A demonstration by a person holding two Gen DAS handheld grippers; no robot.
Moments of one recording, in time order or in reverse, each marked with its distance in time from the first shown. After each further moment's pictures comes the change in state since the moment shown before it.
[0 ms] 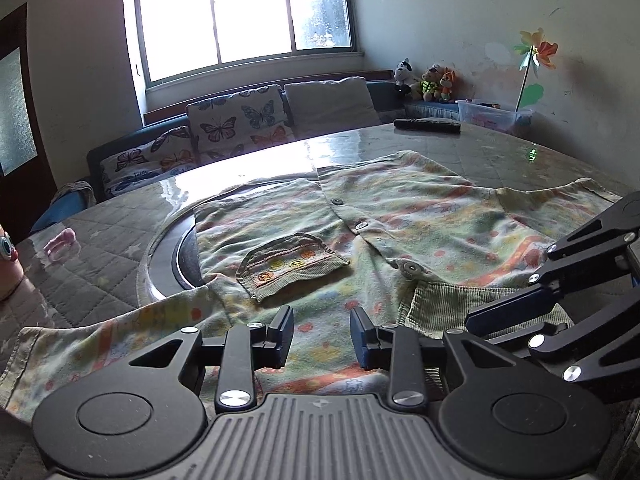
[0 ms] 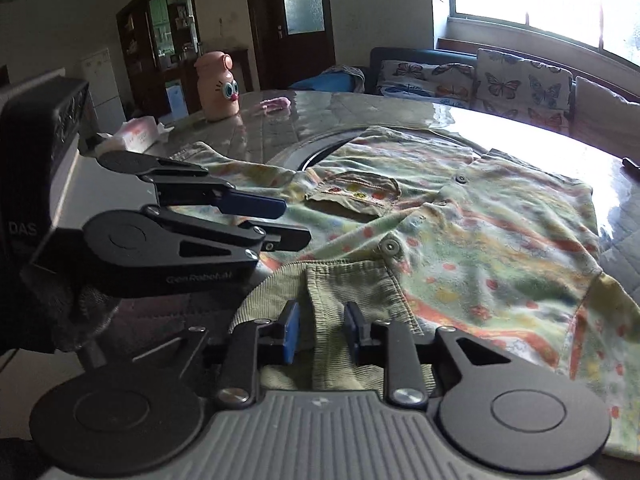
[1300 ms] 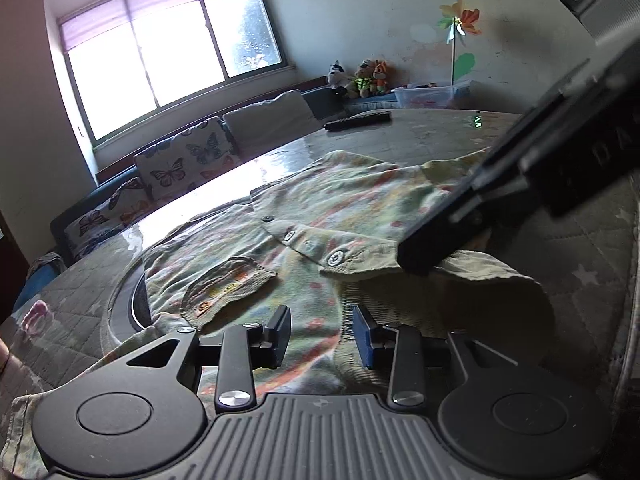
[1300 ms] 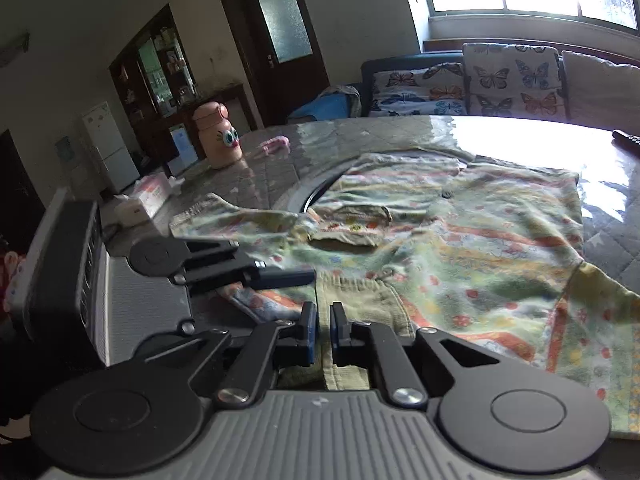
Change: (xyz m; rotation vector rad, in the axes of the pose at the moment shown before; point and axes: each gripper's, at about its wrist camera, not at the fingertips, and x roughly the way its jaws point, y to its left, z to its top) left arm 0.002 -0.045 -0.007 0.245 -0.054 -0.081; right arm -0.042 -0.028 0.015 0.171 -0.084 0.120
